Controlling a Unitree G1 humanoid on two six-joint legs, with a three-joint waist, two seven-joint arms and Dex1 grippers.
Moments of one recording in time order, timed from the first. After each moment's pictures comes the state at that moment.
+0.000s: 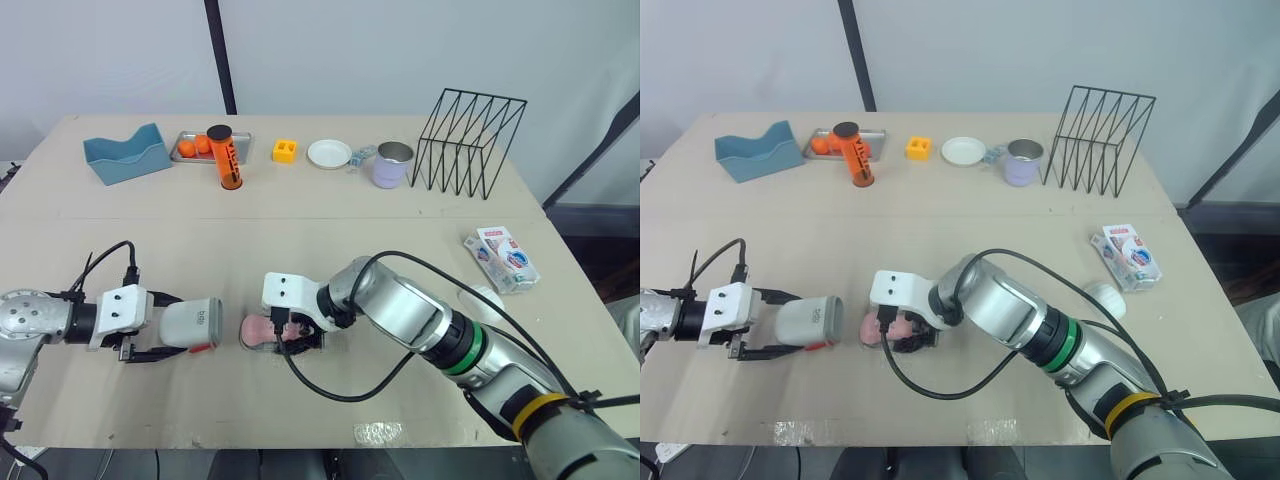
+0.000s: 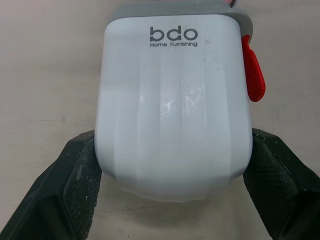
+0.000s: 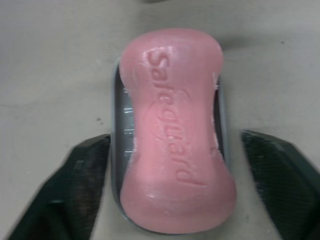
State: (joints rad) left arm -0.13 0.97 0.08 0.13 -0.24 -0.16 -1.36; right arm -0.87 -0.38 0.77 -0.20 0.11 1.06 0.95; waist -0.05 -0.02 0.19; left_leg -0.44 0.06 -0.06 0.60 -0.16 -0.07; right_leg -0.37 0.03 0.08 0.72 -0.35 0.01
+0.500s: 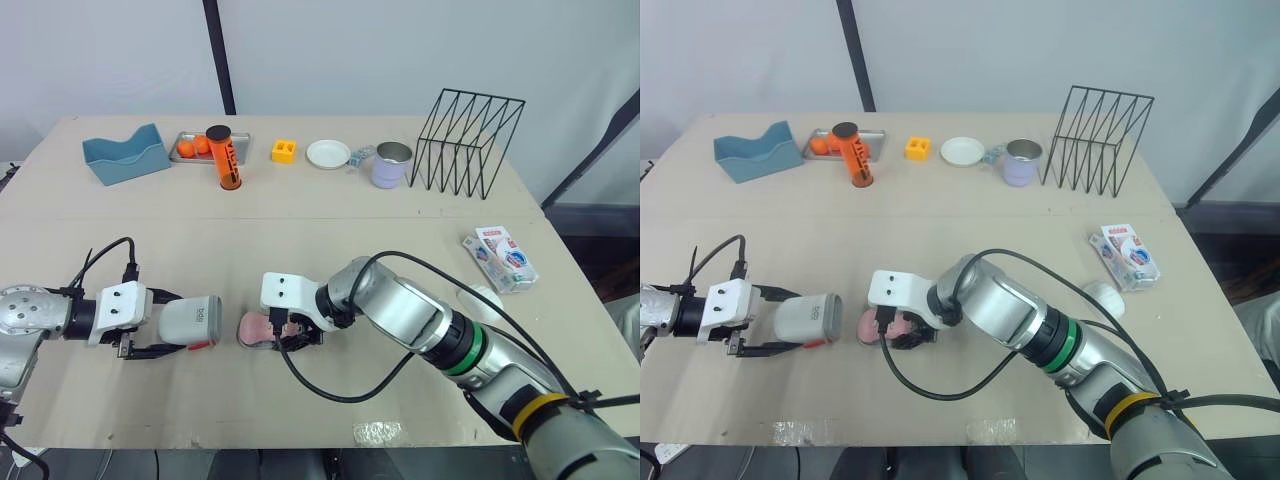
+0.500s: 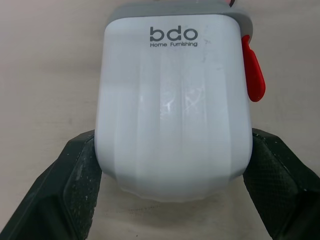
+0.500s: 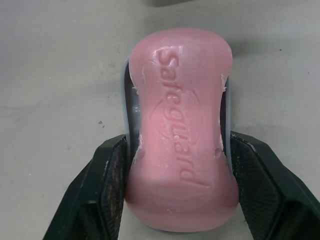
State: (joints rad) left arm -0.16 0.97 0.08 0.15 -0.23 -0.16 -1.38; right arm -0.87 -0.38 0.77 -0.20 0.11 1.04 0.94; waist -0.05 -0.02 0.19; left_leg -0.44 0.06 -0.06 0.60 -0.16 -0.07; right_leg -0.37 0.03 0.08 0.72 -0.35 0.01
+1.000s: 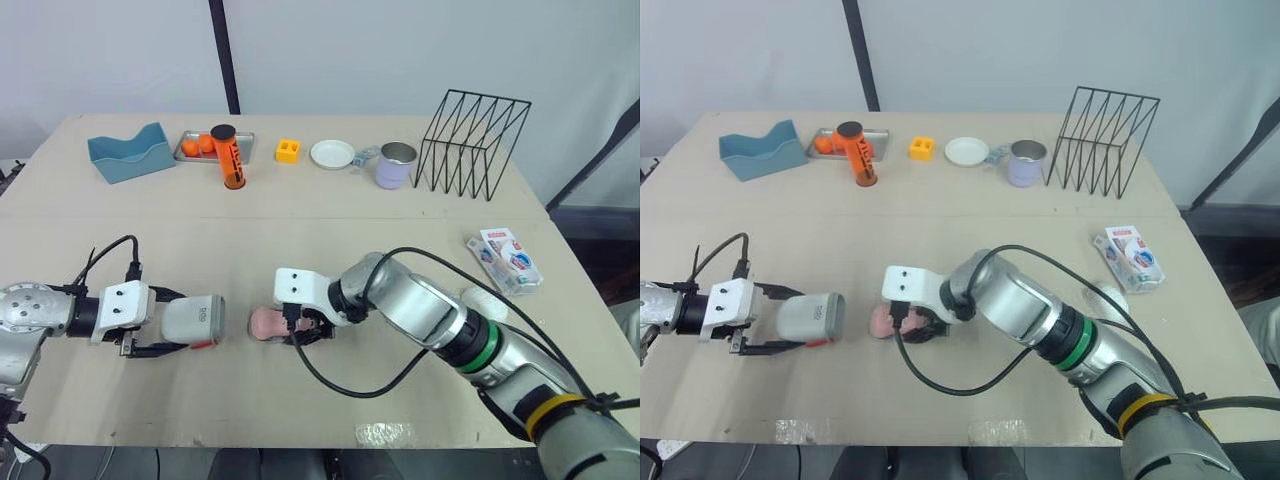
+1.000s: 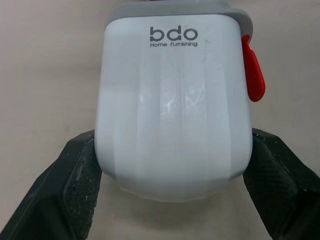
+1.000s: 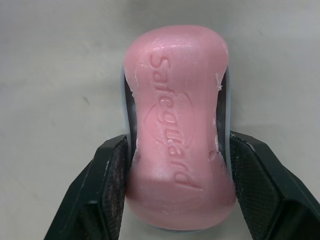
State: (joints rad) left arm -0.18 0.96 0.05 0.15 -0.24 -0.18 -1.39; right arm -0.87 -0.48 0.75 -0.21 0.11 0.98 0.96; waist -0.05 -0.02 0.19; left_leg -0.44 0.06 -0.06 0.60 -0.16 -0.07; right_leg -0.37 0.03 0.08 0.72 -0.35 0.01
